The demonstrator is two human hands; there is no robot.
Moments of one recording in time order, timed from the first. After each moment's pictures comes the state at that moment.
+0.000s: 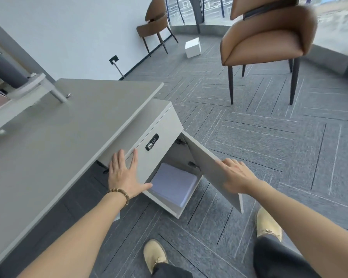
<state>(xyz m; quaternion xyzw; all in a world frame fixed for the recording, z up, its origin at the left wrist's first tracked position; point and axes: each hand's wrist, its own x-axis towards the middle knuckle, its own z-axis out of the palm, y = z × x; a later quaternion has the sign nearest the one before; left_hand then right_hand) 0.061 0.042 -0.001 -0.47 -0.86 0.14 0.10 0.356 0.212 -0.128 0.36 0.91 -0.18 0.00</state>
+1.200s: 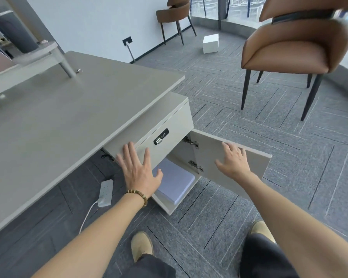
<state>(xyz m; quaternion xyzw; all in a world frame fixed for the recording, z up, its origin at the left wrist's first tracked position) 0.080 0.054 -0.037 -0.44 -0.89 0.00 0.15 0.292 0.259 -0.115 0.48 0.85 -0.19 -0.07</state>
